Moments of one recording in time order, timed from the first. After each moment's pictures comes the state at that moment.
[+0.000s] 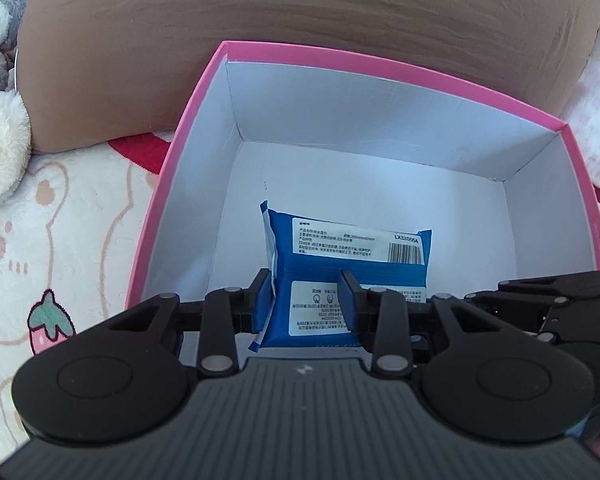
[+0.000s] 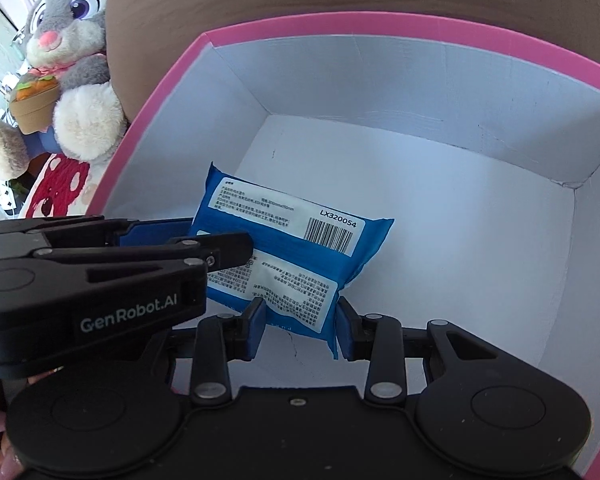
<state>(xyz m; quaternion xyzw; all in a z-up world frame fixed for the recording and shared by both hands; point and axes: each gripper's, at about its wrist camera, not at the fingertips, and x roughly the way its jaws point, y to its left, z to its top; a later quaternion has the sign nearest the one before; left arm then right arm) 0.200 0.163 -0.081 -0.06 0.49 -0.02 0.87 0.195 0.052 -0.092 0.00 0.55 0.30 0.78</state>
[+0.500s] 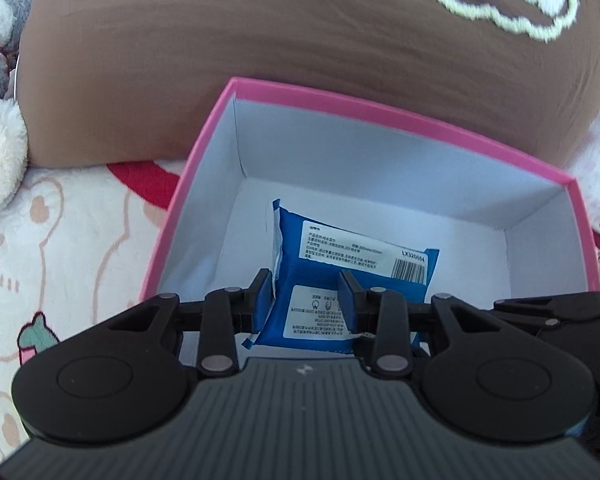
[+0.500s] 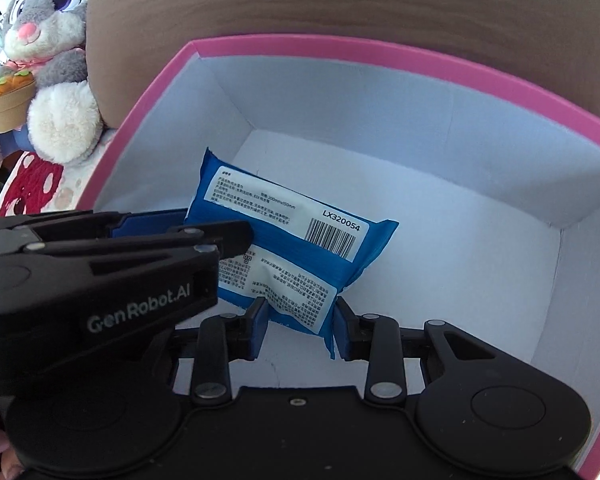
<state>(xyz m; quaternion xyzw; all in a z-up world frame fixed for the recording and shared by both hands) 0.219 0.176 -0.072 -0.10 0.46 -0.01 0.88 0.218 0.071 -0.081 -0.04 0.55 0.27 0.79</state>
